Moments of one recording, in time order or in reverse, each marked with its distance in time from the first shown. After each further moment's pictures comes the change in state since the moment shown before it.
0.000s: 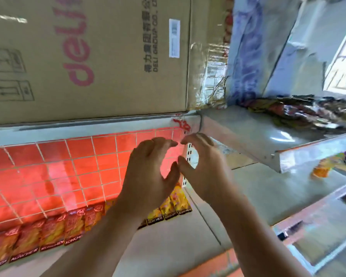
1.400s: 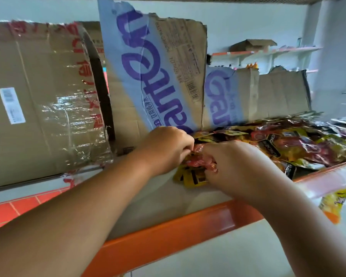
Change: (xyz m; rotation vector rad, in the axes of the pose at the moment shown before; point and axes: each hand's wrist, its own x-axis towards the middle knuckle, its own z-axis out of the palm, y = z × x) left_hand 0.258 0.159 0.252 0.527 -0.545 0.266; right_hand 0.105 0.262 -0.261 -0.402 -0.255 -0.156
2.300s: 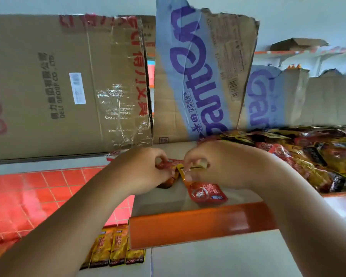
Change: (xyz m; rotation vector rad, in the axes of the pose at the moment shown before) left_hand -0.129 -0.022 -0.038 -0.273 -0.214 -0.753; right_hand 0.041 -0.068 -0.004 0.226 -0.447 -0.301
